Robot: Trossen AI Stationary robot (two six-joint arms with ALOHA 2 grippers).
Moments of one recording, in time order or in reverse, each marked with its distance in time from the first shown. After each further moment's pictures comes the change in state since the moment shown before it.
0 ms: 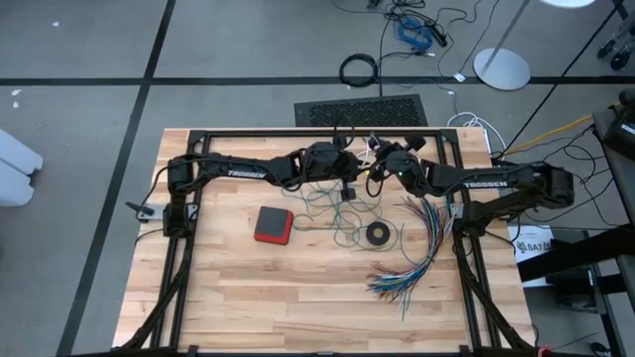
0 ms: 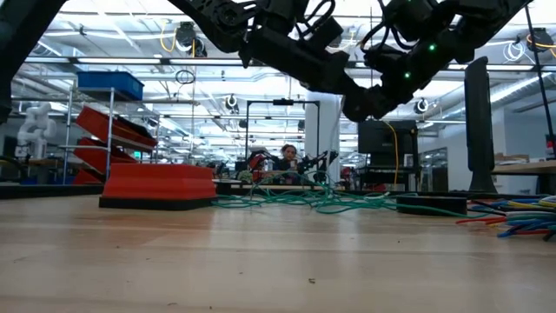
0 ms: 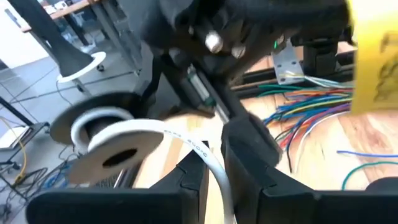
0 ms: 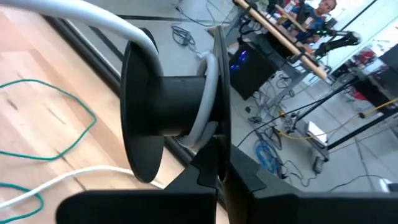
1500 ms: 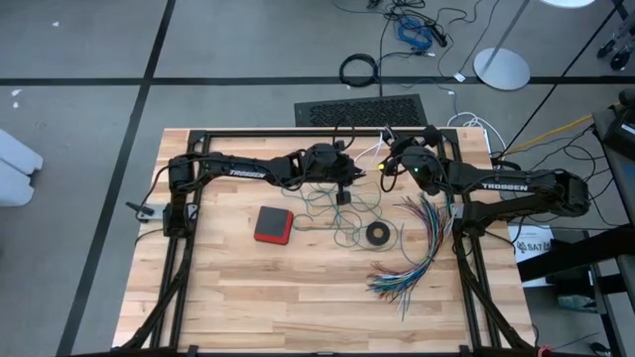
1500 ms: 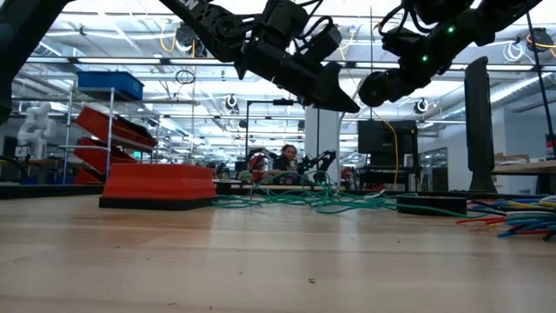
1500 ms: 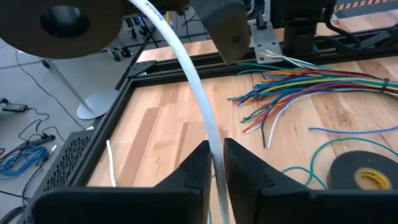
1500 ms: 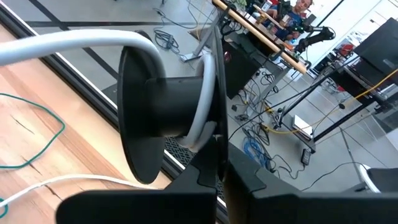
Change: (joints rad) left arm 0.022 0.003 -0.049 -0.018 0.097 -0.079; right arm -0.017 -0.172 0.002 -0.148 0.046 0.018
